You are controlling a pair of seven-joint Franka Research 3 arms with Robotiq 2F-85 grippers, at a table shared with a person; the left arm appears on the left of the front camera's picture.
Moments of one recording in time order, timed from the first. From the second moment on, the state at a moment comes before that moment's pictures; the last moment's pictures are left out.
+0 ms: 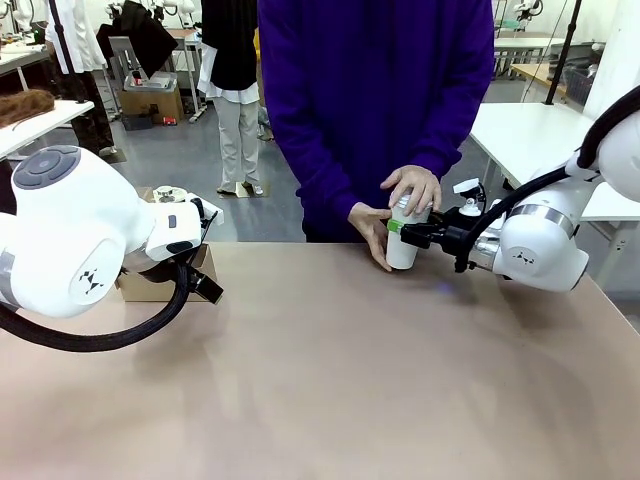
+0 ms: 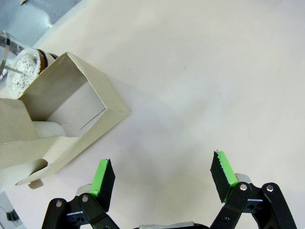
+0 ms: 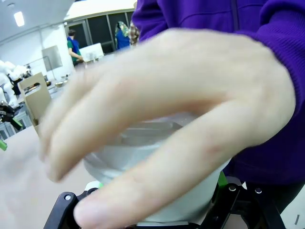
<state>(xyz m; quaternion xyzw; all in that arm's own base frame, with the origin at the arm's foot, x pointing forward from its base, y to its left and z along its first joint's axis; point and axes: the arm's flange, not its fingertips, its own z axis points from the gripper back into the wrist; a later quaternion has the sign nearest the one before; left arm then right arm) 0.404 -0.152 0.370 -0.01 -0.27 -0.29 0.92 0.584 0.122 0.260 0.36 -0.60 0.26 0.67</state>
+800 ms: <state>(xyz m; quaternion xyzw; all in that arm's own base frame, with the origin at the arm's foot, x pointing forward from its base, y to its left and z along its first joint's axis) 0.404 -0.152 0.370 -0.01 -0.27 -0.29 0.92 0.584 0.122 0.260 0.36 -0.60 0.26 0.67</state>
